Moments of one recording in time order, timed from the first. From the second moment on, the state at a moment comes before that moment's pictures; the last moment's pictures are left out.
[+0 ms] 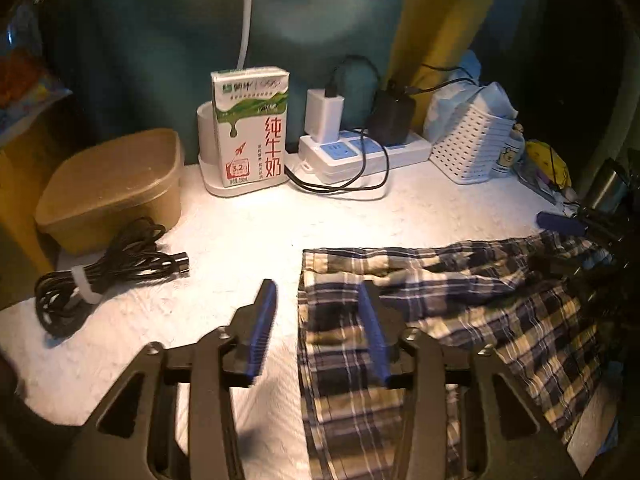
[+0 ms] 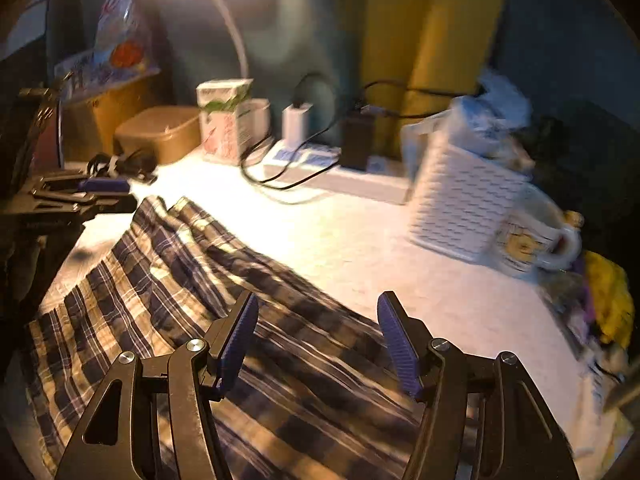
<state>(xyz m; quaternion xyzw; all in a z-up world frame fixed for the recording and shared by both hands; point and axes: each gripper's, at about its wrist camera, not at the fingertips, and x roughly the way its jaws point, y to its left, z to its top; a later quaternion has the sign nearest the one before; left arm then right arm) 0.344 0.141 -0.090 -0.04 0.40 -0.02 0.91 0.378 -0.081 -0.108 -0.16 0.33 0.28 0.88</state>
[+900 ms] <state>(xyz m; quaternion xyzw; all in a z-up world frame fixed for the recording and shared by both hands) 0.369 0.139 -0.096 0.01 0.37 -0.04 0.93 0.429 -0.046 -0.128 -0.17 0.34 0.30 0.88</state>
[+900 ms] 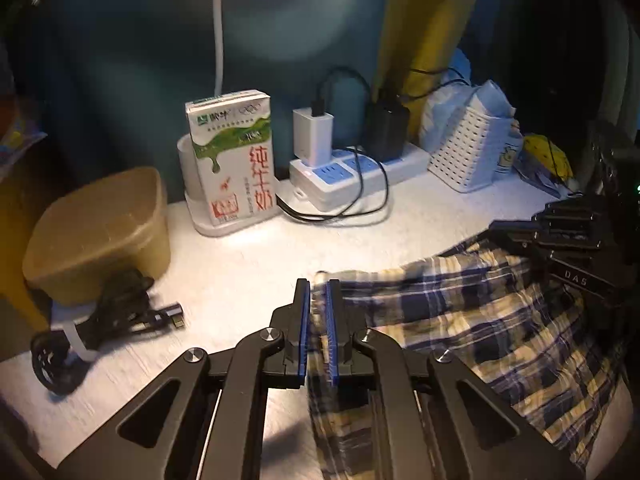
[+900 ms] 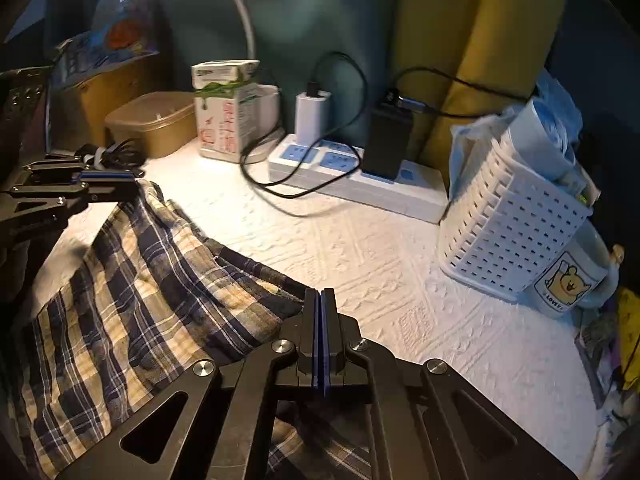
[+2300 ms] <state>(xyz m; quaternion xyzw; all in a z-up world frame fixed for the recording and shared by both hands) 0.361 0.135 -0.095 0.01 0.42 0.00 0.91 0.391 -0.032 -0.142 -0.12 0.39 0.31 0.86</state>
